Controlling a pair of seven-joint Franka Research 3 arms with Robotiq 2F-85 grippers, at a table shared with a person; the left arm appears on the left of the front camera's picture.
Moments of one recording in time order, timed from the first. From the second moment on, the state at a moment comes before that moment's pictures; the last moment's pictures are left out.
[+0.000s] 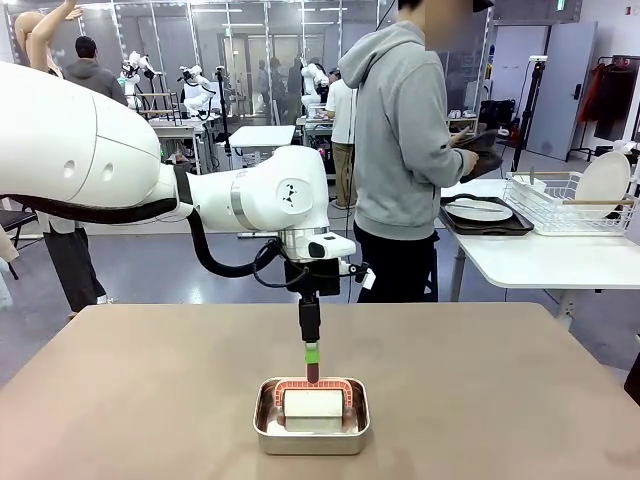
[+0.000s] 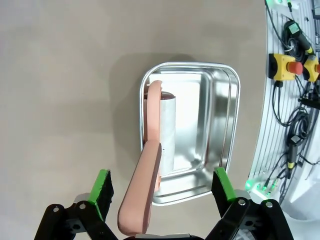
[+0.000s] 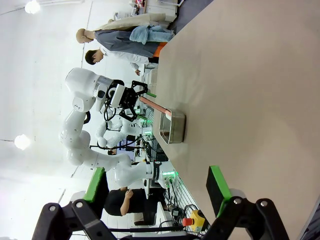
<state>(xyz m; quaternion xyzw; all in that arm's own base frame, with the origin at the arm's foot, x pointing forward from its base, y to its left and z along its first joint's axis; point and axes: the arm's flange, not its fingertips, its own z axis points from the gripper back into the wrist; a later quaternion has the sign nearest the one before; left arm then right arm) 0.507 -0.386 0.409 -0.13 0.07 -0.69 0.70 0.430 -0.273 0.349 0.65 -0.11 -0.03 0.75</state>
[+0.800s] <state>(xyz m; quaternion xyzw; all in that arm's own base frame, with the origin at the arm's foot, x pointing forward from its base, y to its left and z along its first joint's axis) 0.513 -0.393 0.409 -0.14 0.10 -0.69 0.70 0.430 -0.273 0.349 0.65 -0.11 -0.03 0.75</state>
